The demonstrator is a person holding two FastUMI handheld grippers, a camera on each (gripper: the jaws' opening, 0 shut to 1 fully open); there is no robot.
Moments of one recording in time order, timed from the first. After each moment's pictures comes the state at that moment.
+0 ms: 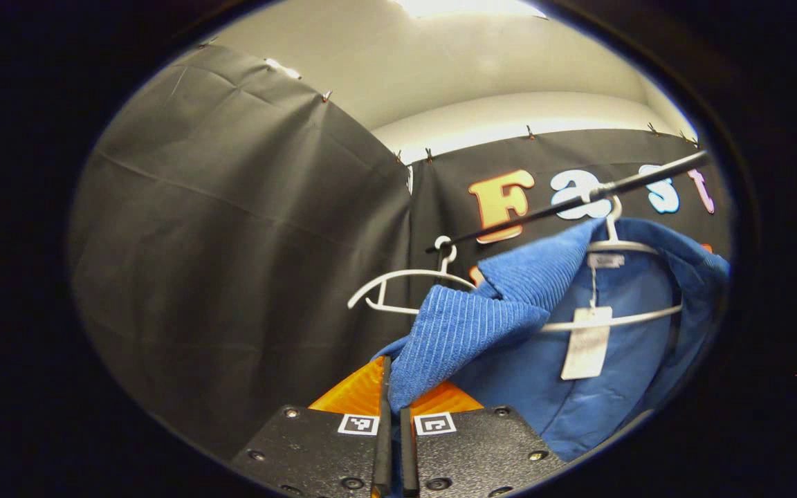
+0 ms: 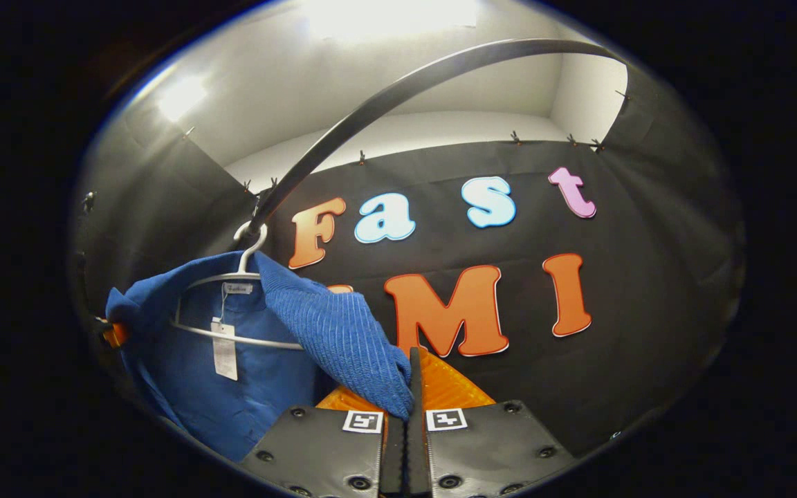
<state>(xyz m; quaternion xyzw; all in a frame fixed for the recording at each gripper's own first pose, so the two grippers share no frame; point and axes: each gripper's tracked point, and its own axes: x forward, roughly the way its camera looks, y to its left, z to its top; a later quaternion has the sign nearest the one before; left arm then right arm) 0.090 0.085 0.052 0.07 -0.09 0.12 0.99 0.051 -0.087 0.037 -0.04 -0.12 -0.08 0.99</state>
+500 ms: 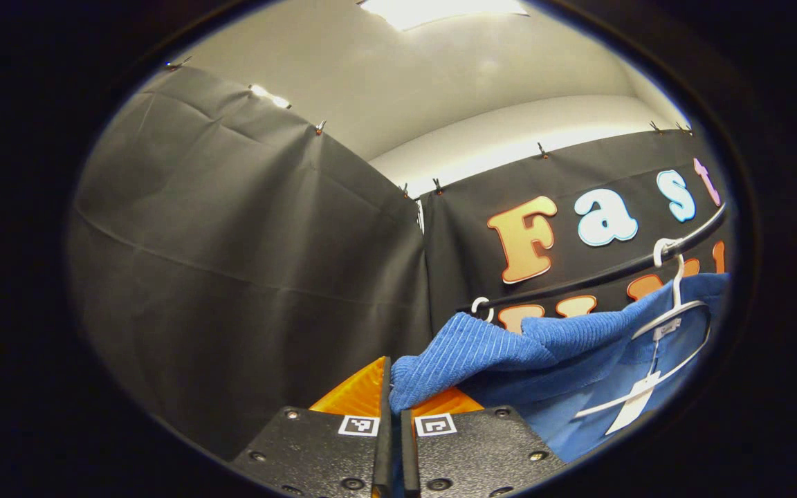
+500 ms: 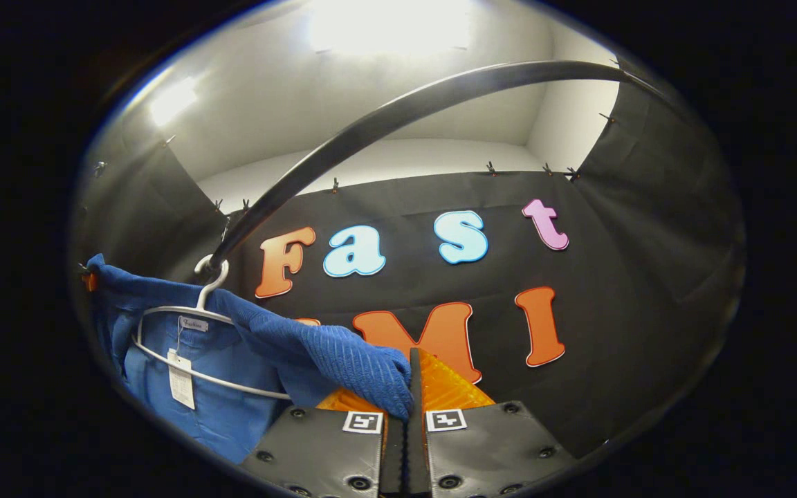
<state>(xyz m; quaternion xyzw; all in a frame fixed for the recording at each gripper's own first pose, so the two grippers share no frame) 0.155 0.121 0.158 0.12 -0.14 0.12 0.97 0.055 -0.105 0.084 -0.03 -0.18 -0.13 0.98</state>
